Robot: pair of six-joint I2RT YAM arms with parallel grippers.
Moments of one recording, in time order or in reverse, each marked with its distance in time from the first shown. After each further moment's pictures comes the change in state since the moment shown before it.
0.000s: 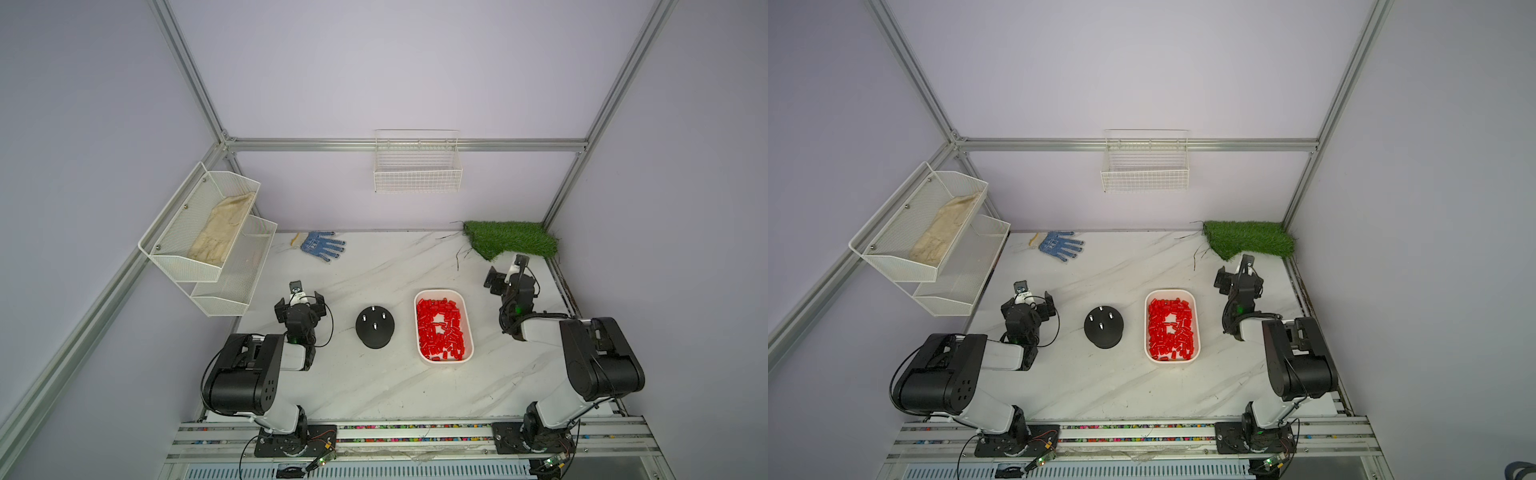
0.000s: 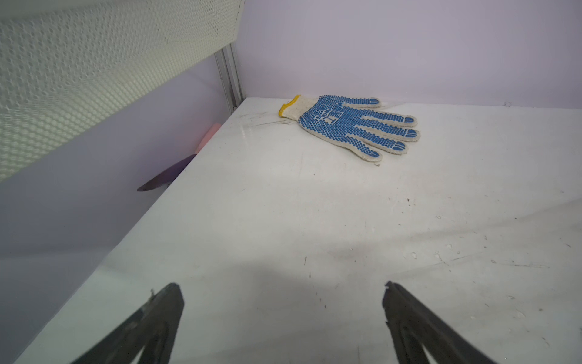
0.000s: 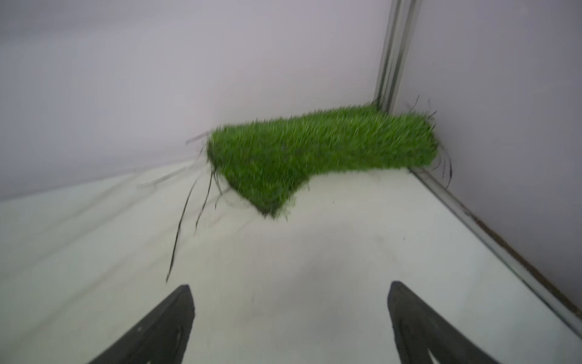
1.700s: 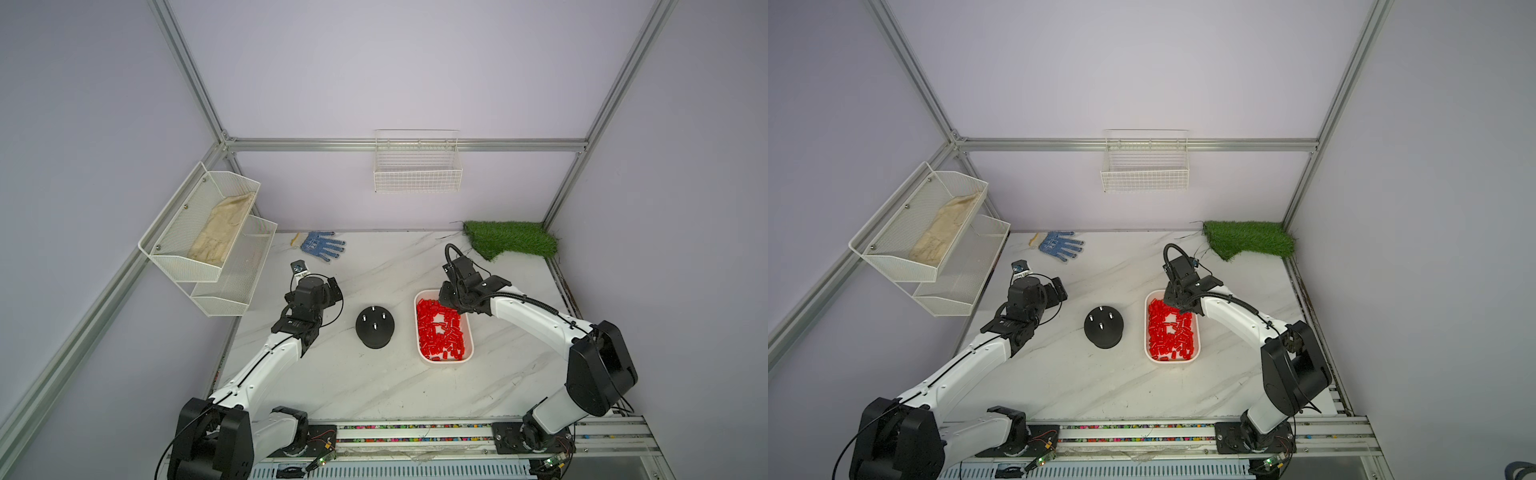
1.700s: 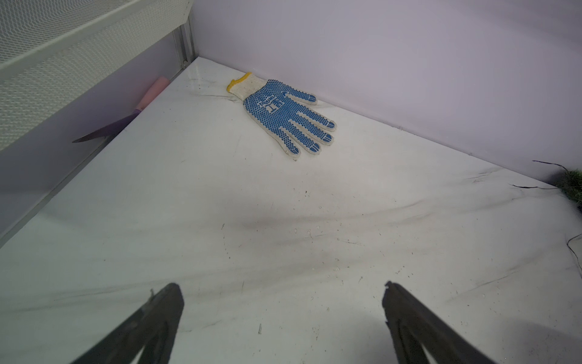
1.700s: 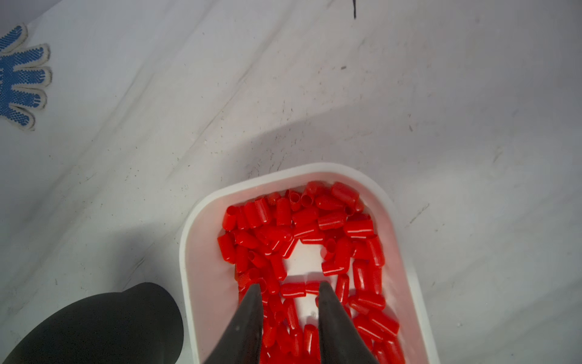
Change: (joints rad) left arm -0.192 -0.391 0.365 -1.014 -0.011 -0.423; right arm 0.506 -0.010 0.381 -1.120 -0.227 0.613
